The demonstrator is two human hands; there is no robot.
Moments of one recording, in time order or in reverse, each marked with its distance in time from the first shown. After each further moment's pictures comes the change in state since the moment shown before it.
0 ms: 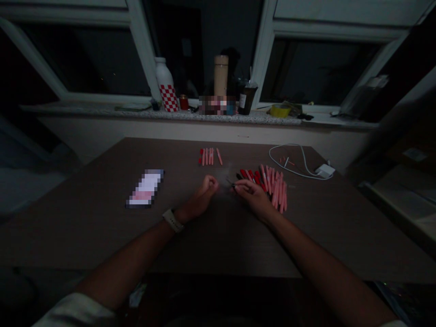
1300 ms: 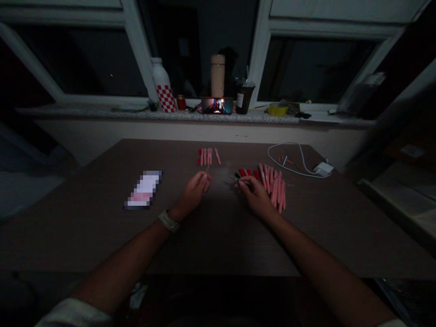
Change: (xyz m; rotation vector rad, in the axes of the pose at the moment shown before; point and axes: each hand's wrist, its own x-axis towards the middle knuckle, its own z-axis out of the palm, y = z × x) left_hand 0.007 0.005 -0.011 -0.126 0.103 0.009; right_hand 0.006 0.015 -0.015 -0.355 0.119 -0.258
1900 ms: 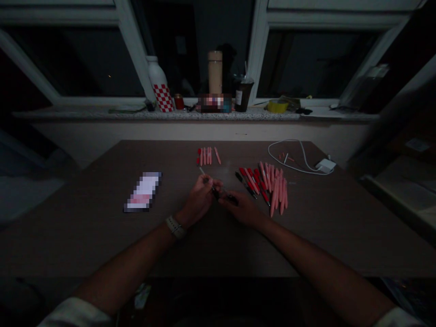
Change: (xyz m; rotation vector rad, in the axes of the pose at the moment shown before) left_hand -0.009 0.002 0.028 -0.632 -0.007 -0.161; right_hand -0.019 -0.016 0.035 -0.029 -0.306 0.050
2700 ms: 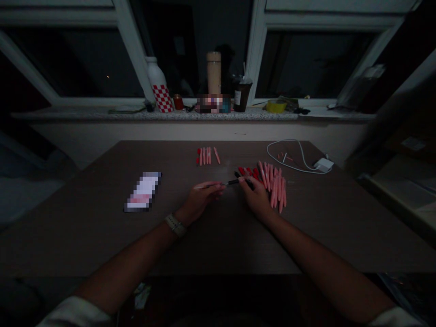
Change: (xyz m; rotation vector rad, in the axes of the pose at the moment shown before) left_hand -0.001 0.004 -0.006 0.231 0.102 -0.257; right_hand 0.011 0.010 -0.030 -0.044 0.495 -0.026
